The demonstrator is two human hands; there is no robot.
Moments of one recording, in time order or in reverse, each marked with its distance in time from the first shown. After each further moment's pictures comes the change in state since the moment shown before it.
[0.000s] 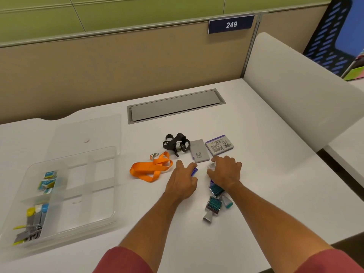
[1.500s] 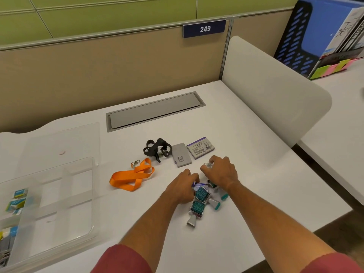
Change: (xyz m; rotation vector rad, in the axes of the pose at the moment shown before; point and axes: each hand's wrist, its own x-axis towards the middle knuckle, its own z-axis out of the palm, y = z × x) left_hand 0.021 0.033 0.029 0.150 -0.251 0.290; right_hand -0.001 0.042 -0.022 0.300 -0.037 0.159
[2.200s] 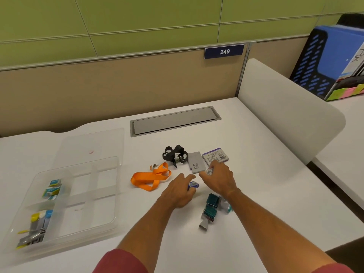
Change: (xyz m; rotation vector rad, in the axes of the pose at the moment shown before) left_hand -0.050 -0.027 -0.027 -0.138 0.192 -0.140; right_hand -0.028 -0.042 0.002 0.190 -0.003 -0.215
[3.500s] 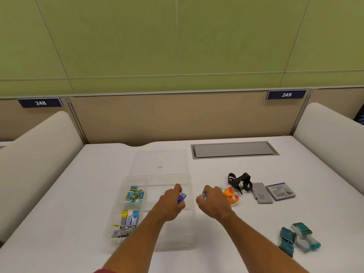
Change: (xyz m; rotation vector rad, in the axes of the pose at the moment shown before) left_hand -0.139 -0.185 -0.150 -0.075 0.234 -0.228; right_hand -0.069 -0.218 0.129 -0.179 -0.078 -0.244
